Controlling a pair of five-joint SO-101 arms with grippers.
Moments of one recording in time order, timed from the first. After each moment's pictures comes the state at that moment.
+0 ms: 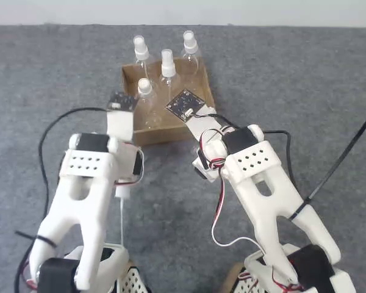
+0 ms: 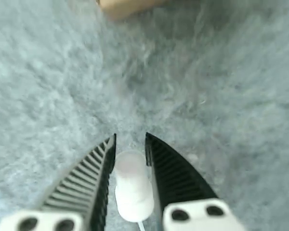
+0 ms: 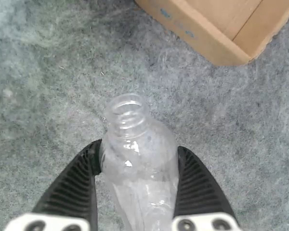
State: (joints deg) left arm -0.6 -23.3 41.6 76.7 2.1; right arm -29.5 -17.4 27.1 70.9 20.0
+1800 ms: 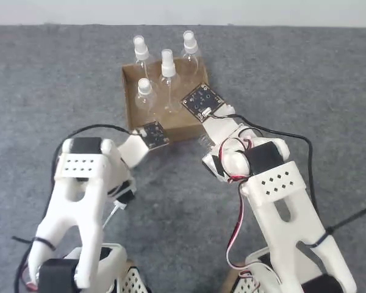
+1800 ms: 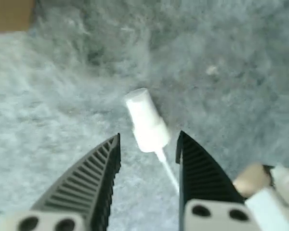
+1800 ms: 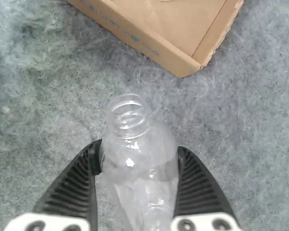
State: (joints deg) left arm -4.5 -23.3 45.8 81.0 -47.8; right arm -26.4 -31.8 30.8 70.9 20.1
